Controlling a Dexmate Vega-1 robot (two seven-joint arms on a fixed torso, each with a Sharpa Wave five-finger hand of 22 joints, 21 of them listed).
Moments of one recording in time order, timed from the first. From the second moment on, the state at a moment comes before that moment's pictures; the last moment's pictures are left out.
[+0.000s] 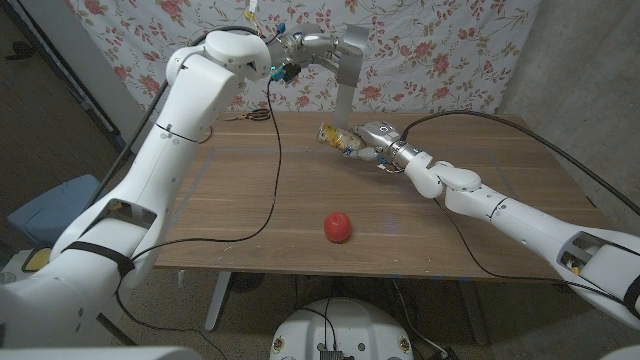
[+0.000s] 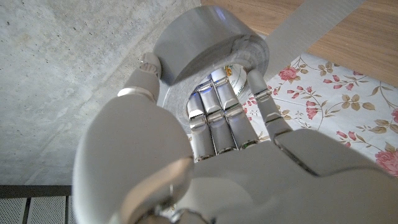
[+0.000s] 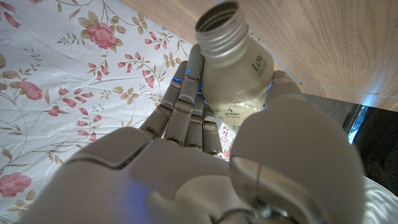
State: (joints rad) left arm 0.42 0.44 0.34 -2.00 -0.20 0.73 -0.35; left_hand 1.01 -0.07 0.45 -0.17 0.18 1.02 0.07 0.34 0.22 0.96 -0.03 0.61 0.31 0.86 -0.11 0.53 0.50 0.15 0.10 1.19 0.20; right arm -0.49 -0.65 -0.87 -1.38 -0.75 0.16 -0.34; right_hand 0.89 0.01 0.17 0.01 0.40 0.58 0.22 0.25 0.41 0.64 0.17 0.76 0.60 0.85 -0.04 0.63 1.01 0.43 -0.05 0.86 0.20
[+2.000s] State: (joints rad) left arm 0.62 0.54 0.40 -2.38 -0.05 0.79 -0.13; left_hand 1.04 -0.08 0.42 -0.16 0.17 1.05 0.09 0.31 0.22 0.99 -0.03 0.58 0.49 0.87 -0.12 0.51 0.51 0.15 0.11 1.22 0.20; right arm -0.36 -0.49 -0.88 -1.15 -0.77 -0.07 -0.46; right_hand 0.90 0.00 0.15 0.02 0.41 0.61 0.21 0.23 0.43 0.66 0.17 0.76 0.61 0.87 -0.04 0.61 1.05 0.43 -0.04 0.89 0.20
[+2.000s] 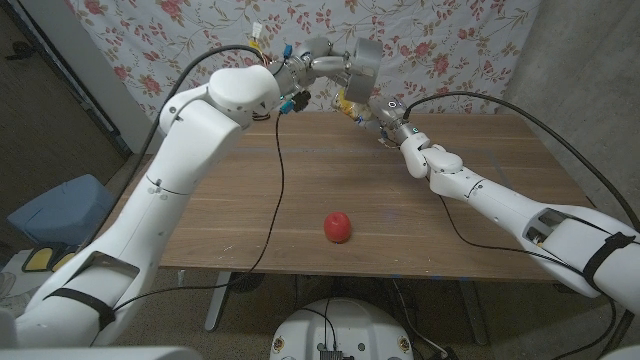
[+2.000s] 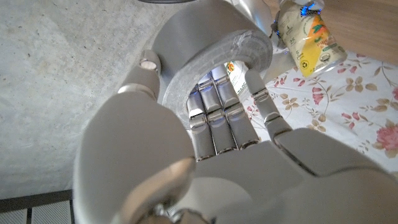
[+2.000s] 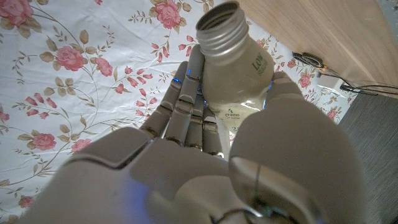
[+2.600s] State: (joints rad) left arm 0.59 0.59 0.50 -2.40 0.11 0.90 -0.20; left_hand 1.04 -0.08 0.42 -0.16 0.17 1.05 0.09 0.30 0.22 0.99 -0.03 0.56 0.48 0.88 -0.11 0.50 0.51 0.15 0.09 1.23 0.19; right arm -0.35 -0.51 -0.83 -1.16 -0.72 -0.07 -0.57; right_hand 0.90 0.00 0.15 0.03 0.41 0.61 0.22 0.23 0.43 0.66 0.17 0.76 0.62 0.87 -0.04 0.61 1.07 0.42 -0.05 0.90 0.20
